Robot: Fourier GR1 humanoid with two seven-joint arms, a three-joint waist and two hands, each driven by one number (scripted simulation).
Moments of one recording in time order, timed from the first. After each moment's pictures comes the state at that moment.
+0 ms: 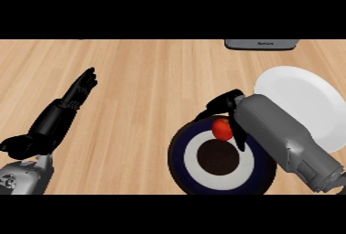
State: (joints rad) left arm -0.19 0.40 -0.15 -1.63 0.12 -0.06 -0.04; right arm -0.94 -0.30 0.79 -0.65 0.46 0.91 -0.22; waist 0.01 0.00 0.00
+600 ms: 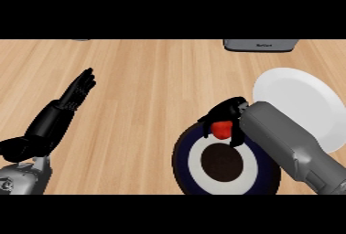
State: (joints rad) left arm -0.17 0.39 -0.12 -1.65 0.11 -0.08 -0.03; right arm -0.88 -0.35 0.85 -0.75 0.52 0.82 -0.30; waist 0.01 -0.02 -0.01
